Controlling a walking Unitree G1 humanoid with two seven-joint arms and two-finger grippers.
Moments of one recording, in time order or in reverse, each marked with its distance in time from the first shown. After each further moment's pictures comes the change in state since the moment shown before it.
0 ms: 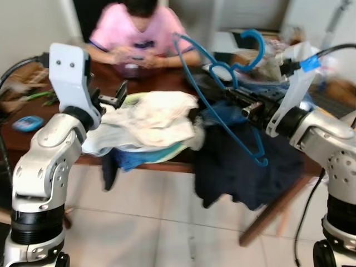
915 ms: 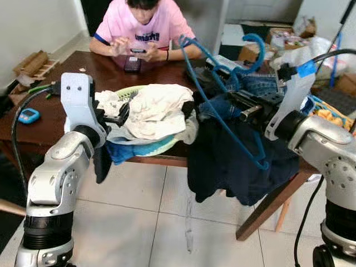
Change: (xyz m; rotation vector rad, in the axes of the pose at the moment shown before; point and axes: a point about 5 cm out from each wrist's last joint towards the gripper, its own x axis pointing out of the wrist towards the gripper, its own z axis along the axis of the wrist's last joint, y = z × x) left arm 0.001 0.000 -0.043 -0.110 0.126 0.003; right arm 0.002 0.005 -0.011 -0.001 0.030 -0.017
